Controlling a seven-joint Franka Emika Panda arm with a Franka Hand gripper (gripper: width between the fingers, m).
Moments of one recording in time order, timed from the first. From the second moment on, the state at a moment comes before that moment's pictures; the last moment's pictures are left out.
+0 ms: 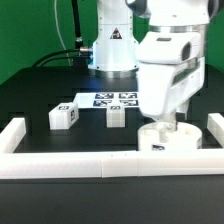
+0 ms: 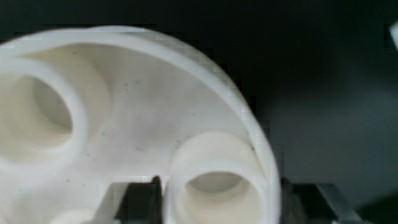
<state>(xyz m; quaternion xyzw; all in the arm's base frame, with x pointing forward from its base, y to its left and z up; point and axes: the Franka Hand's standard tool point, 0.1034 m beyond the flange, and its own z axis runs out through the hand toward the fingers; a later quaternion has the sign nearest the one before) 0.579 0.079 0.028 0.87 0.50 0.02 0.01</state>
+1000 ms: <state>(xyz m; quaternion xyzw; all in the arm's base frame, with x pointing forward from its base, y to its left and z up) 0.586 0.100 0.025 0.84 0.54 0.00 0.01</state>
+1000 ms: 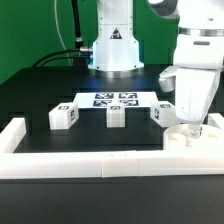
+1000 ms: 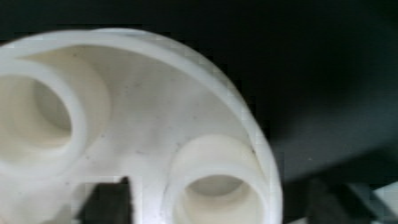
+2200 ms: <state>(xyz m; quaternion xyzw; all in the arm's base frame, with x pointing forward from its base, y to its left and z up) 0.576 0.078 0.062 0.89 0.46 0.00 0.01</state>
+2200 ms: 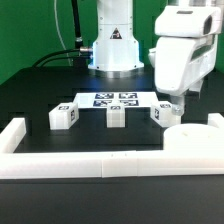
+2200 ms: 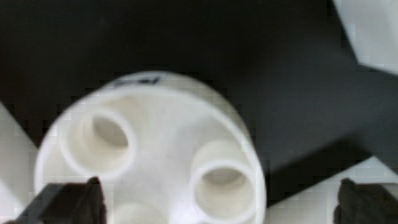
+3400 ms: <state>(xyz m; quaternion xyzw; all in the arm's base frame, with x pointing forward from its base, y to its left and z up) 0.537 0.074 0.035 0.99 0.14 -0.05 -0.01</state>
